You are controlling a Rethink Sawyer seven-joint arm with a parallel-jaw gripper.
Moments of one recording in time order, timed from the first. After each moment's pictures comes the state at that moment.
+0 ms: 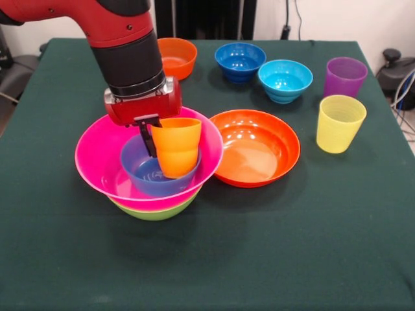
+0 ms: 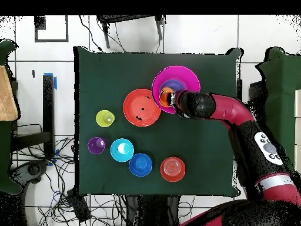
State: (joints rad) arm -0.81 -0.41 0.59 1.47 -0.47 0.60 1.59
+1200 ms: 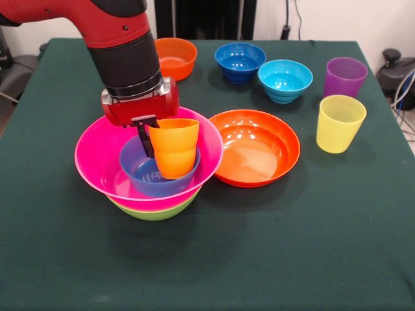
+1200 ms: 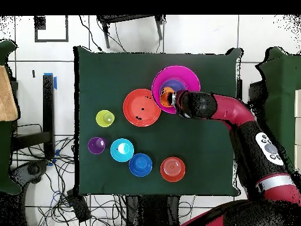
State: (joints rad) arm -0.81 -0.41 0.60 1.47 -0.46 0.60 1.59
